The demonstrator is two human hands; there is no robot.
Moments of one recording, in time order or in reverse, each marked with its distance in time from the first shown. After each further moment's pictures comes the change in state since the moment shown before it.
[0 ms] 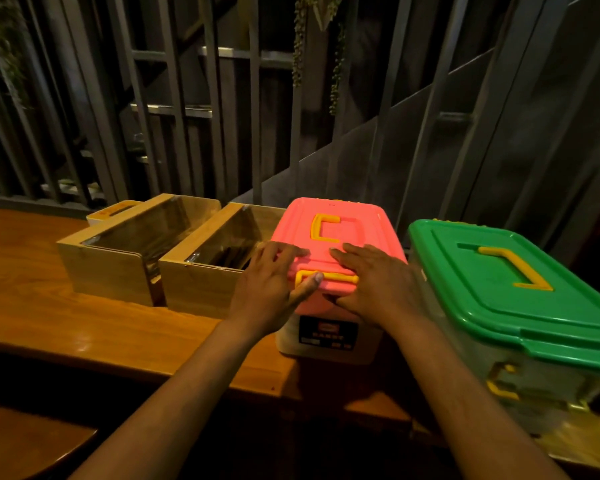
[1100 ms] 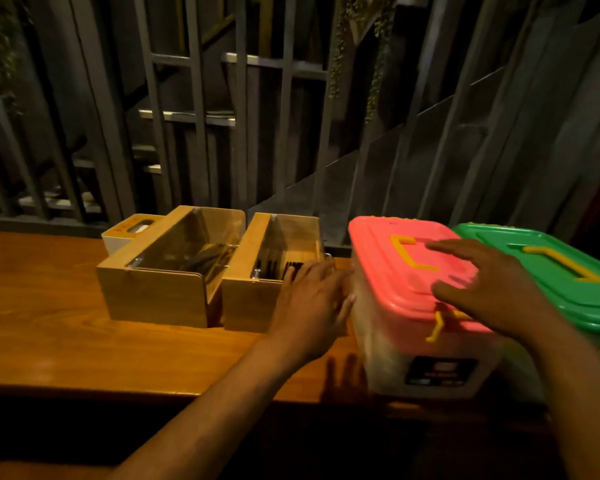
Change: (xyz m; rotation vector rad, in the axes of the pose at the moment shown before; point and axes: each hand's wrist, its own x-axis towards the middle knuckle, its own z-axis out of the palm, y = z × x) left_hand -0.022 -0.086 -0.079 -0.065 -0.154 0.180; right_hand -0.024 -0.101 -0.063 0.290 0.132 0.252
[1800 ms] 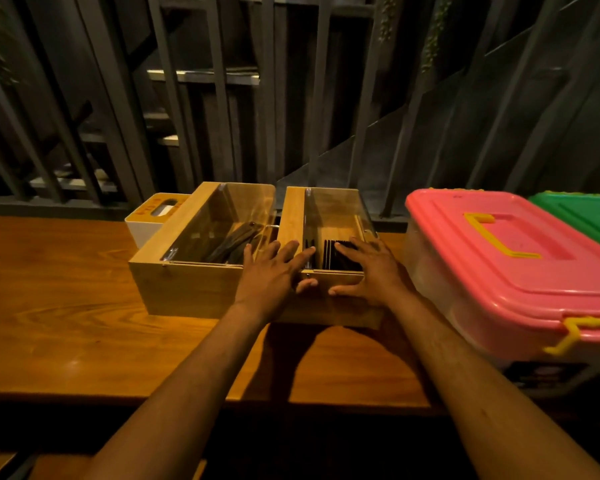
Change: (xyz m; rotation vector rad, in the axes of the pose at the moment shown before) left_hand 0.018 -0.203 0.017 0.404 -0.269 -0.047; right_hand 0.122 -0.050 0.250 -0.176 -0.308 -0.029
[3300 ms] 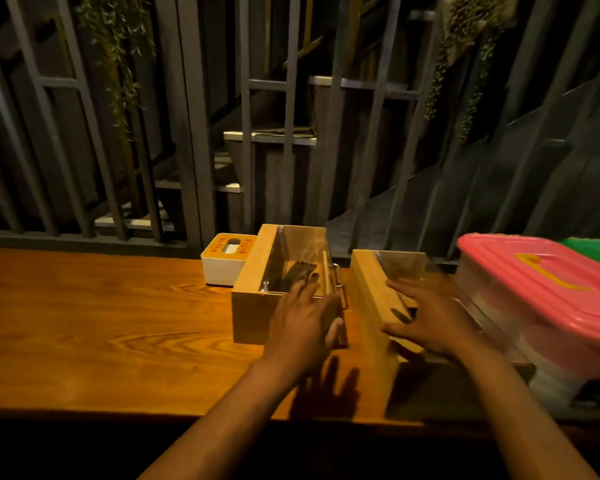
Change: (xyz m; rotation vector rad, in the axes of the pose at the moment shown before) left_hand -0.119 -0.084 -0.076 -0.375 0.097 -0.034; right_hand -0.072 -0.139 -0.038 0.171 0.140 0.044
